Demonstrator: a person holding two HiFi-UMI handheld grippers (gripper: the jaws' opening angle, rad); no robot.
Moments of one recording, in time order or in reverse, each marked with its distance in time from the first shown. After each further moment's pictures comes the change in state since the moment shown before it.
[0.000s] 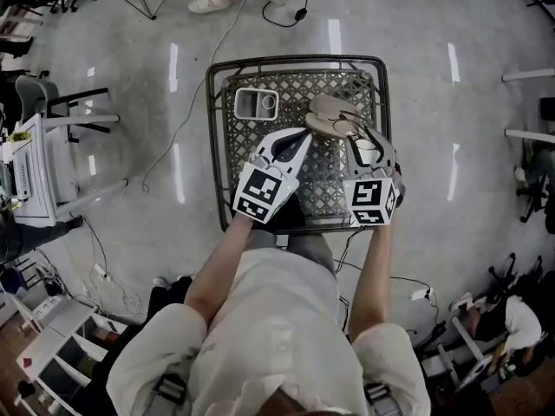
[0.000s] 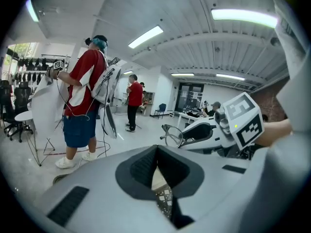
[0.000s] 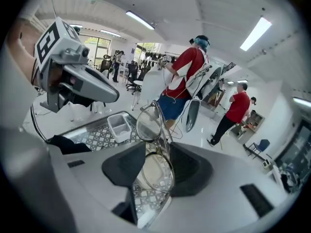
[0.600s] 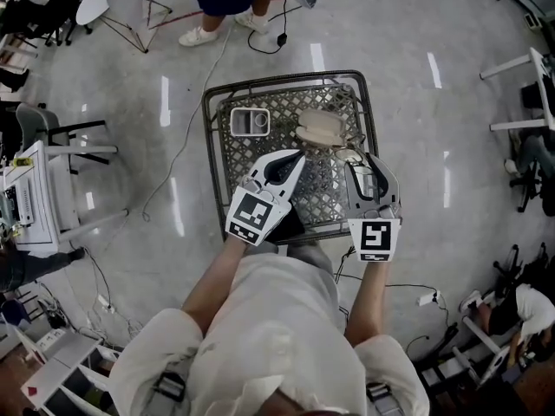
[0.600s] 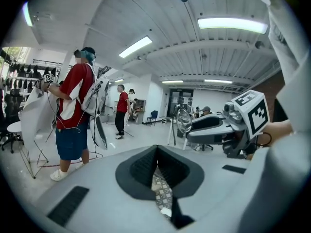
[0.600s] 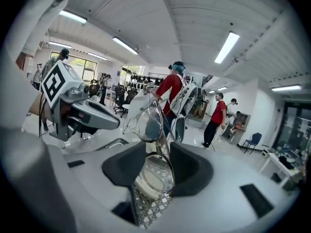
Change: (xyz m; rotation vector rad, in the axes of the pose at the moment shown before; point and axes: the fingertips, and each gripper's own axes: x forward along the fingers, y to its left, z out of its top) left arm -0.048 -0.043 0.042 0.073 -0.087 -0.090; right arm -0.118 -0.004 0.064 0.155 -0.271 -0.129
